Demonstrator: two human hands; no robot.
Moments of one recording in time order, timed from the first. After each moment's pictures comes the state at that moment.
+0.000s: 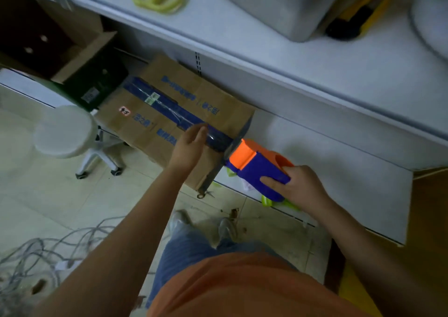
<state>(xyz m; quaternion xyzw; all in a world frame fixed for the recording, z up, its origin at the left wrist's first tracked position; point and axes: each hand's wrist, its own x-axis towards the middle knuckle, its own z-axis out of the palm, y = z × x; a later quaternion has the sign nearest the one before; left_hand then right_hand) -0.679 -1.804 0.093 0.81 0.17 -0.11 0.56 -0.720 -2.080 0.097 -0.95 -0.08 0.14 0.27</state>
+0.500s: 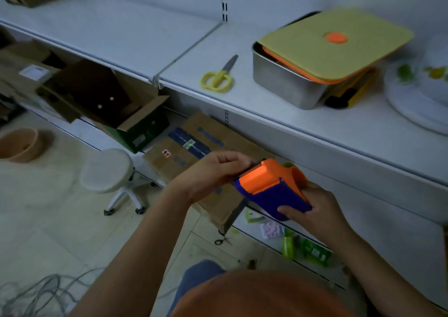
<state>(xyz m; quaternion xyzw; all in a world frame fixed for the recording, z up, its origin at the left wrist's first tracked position) -0.709 -1.785 0.246 0.65 -0.04 -0.25 0.72 -0.732 -2.046 0.185 -0.88 -0.18 -0.01 0.43</state>
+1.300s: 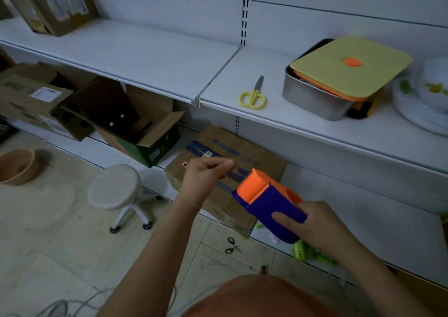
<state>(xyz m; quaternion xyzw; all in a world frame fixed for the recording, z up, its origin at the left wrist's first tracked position) -0.735 -1.693 0.260 0.74 0.07 -0.04 0.66 -0.785 -1.951 0.240 -0.91 -0.07 0.12 0.38</state>
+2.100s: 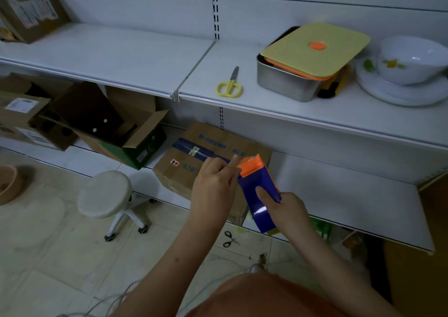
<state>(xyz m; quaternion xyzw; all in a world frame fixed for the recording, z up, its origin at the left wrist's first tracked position) -0.782 -1.744 0.245 0.91 -0.14 0.29 0.26 -0.809 -1.912 0.219 -0.86 0.16 0.10 0.47</state>
